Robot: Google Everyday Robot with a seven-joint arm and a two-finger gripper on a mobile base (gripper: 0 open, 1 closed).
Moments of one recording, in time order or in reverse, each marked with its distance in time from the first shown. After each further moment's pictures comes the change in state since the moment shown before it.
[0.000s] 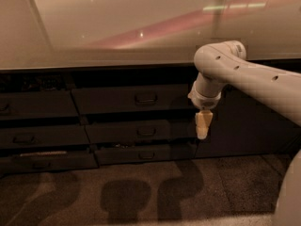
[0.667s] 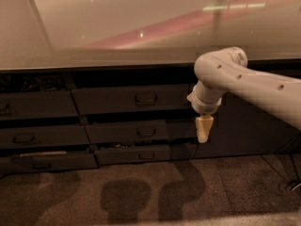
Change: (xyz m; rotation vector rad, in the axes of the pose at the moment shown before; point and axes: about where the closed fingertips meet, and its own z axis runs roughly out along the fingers) arm -0.002 0.007 0.005 0.061 0.012 -0.050
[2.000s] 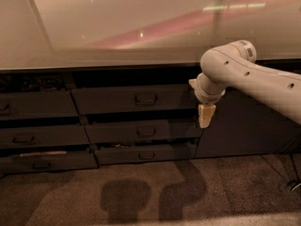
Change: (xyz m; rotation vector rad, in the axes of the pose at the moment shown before) arm 0.010 -0.048 -0.025 0.202 0.007 -0.056
